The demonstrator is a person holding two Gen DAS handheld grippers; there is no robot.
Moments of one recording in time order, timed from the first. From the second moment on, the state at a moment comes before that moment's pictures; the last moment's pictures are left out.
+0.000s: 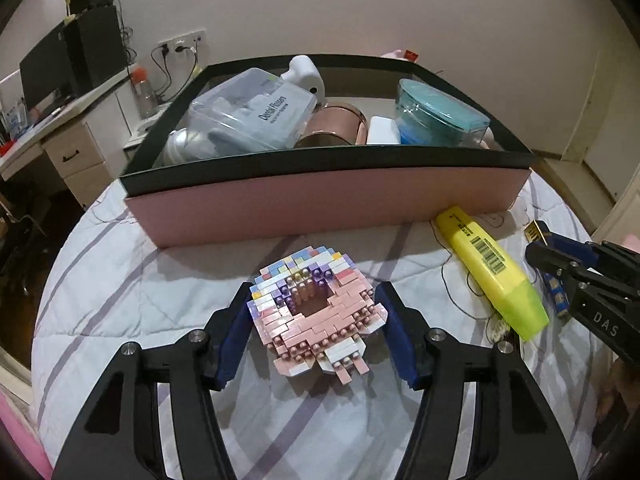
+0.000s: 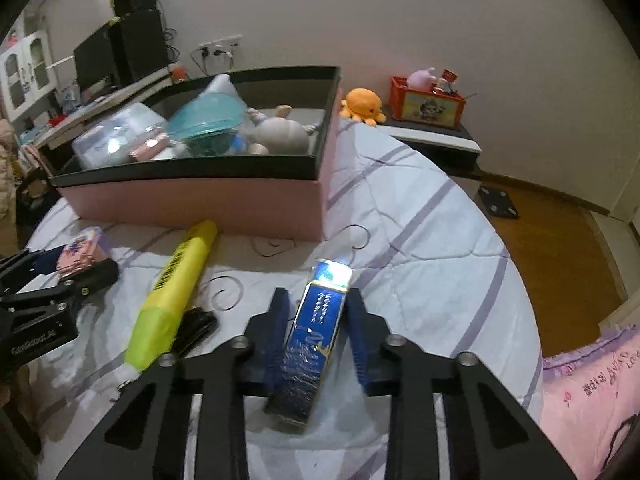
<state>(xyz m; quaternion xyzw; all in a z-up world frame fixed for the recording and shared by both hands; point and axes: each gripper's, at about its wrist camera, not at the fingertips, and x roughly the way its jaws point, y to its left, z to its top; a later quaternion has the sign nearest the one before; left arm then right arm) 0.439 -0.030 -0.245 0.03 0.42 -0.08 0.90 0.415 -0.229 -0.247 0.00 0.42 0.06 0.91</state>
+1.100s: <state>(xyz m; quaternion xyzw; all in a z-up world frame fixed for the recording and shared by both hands) 0.523 -0.003 -0.160 0.02 0.34 -0.10 0.93 0.486 -0.140 -0.142 -0.02 0.30 0.21 0.93</state>
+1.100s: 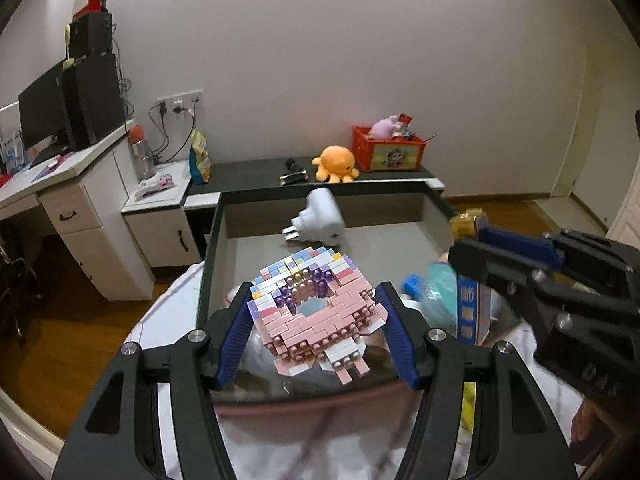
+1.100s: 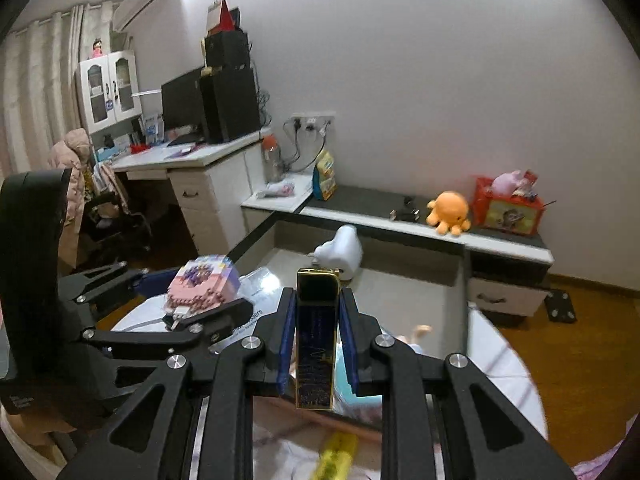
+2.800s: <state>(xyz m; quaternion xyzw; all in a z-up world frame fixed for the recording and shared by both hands) 0.453 -0.076 -0.242 0.02 0.45 -0.07 0.89 0.360 -0.269 -0.215 0.05 0.36 0.06 0.93</state>
